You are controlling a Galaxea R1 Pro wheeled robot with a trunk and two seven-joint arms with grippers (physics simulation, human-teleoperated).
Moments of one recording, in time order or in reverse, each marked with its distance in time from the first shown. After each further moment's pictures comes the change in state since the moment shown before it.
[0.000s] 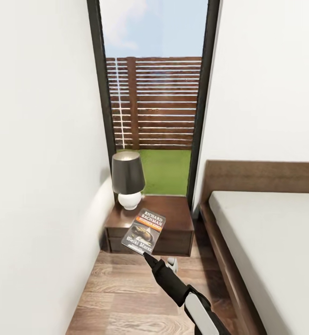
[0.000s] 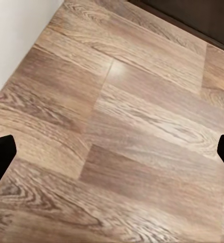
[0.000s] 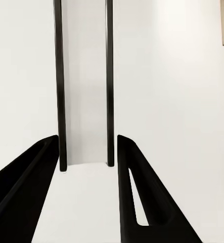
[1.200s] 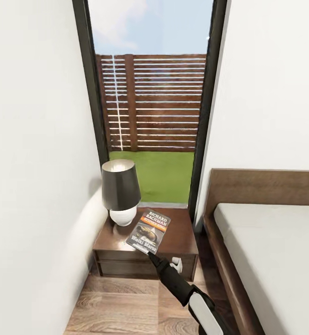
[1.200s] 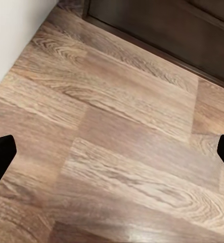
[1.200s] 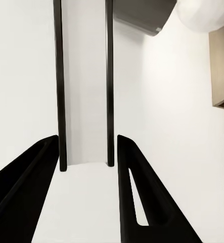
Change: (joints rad) left arm 0.000 0.000 0.000 0.000 0.000 0.000 0.000; right arm 0.000 -0.017 -0.028 0.003 -0.003 0.004 0.000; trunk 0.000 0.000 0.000
